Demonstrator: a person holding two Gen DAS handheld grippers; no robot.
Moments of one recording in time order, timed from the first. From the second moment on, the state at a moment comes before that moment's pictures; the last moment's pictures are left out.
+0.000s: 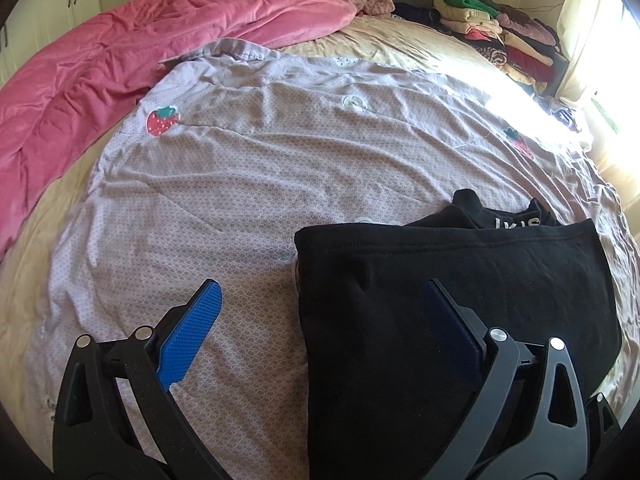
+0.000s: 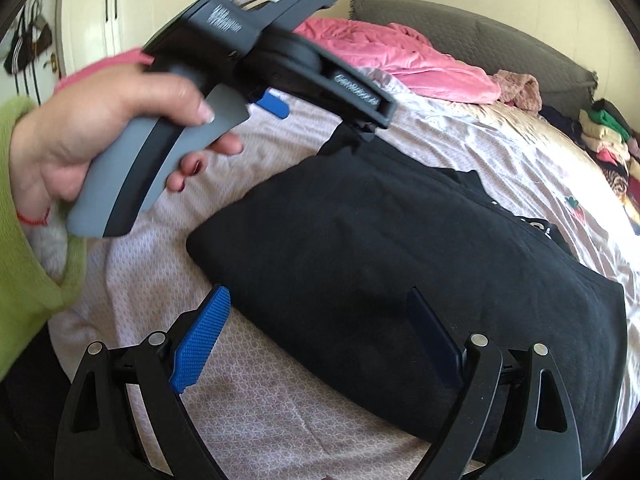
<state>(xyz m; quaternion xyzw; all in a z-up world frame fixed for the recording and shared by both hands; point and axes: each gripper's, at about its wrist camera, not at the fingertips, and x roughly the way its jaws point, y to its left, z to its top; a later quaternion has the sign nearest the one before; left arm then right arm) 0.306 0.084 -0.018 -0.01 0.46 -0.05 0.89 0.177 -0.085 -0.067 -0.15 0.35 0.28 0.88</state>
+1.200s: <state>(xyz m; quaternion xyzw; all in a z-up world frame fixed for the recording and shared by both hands) 0.307 0.076 -0.049 -0.09 0.50 -0.11 0.86 0.178 -0.088 -0.061 -0.20 0.24 0.25 0.92</state>
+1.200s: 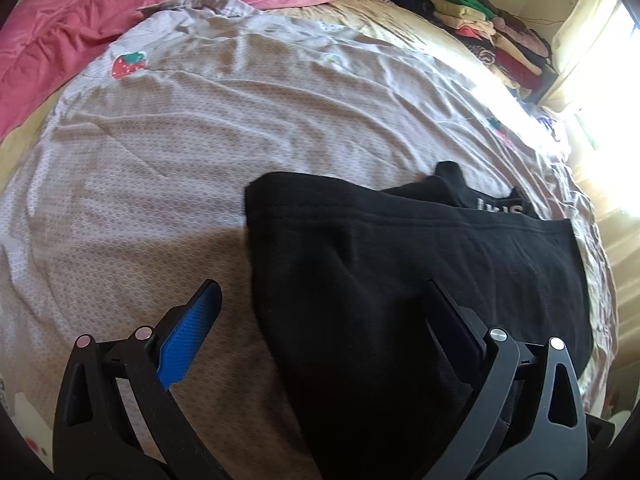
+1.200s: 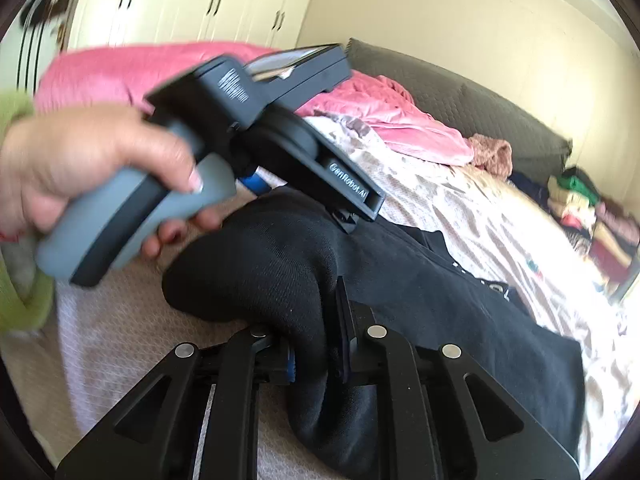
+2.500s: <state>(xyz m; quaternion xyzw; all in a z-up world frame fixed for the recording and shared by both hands) 0.268 -0.132 0.012 -0.07 0.45 -0.18 0.87 0.135 -0.275 -0.030 -0.01 0.19 0.14 0.97</state>
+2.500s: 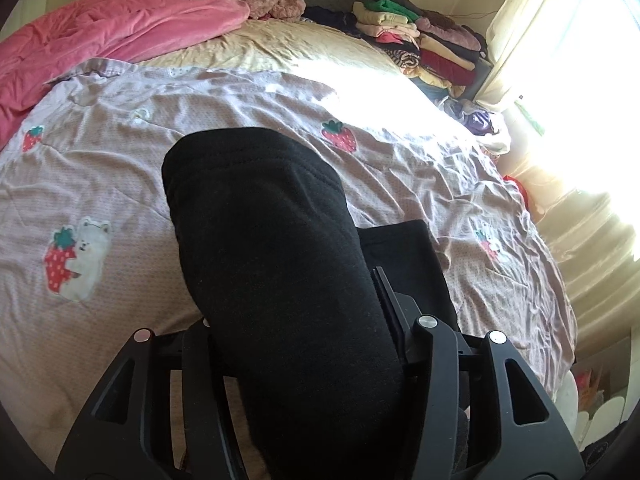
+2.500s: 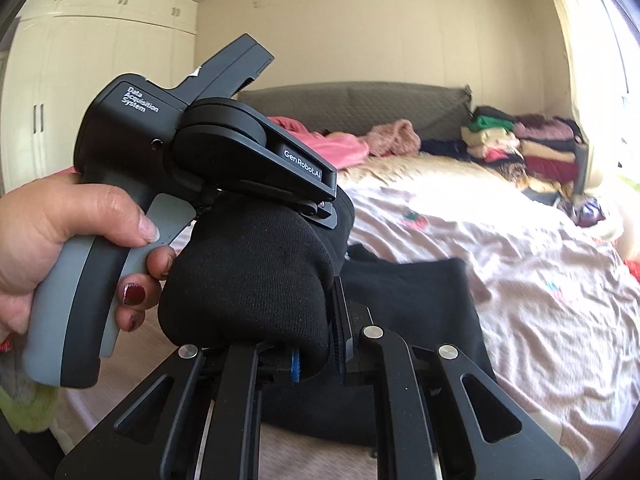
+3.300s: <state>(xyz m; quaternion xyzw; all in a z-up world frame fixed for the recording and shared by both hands) 0.240 -0.111 -0.010 -0.08 0.44 -0.21 0.87 0.145 -0.349 -0.084 0.19 0.30 0.12 0.93</state>
